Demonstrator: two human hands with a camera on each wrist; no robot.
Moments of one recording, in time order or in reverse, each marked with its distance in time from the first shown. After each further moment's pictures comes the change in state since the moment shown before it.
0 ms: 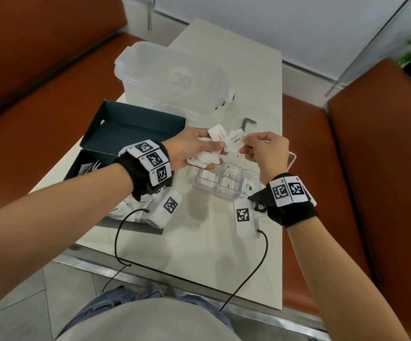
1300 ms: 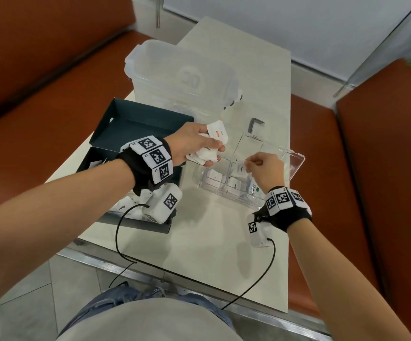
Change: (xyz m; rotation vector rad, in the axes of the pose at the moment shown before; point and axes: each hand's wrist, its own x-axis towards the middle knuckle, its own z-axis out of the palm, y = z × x) left_hand -0.010 0.011 -0.011 0.081 0.130 -0.018; right_hand 0.022 0.060 -0.005 -0.639 -0.129 -0.221
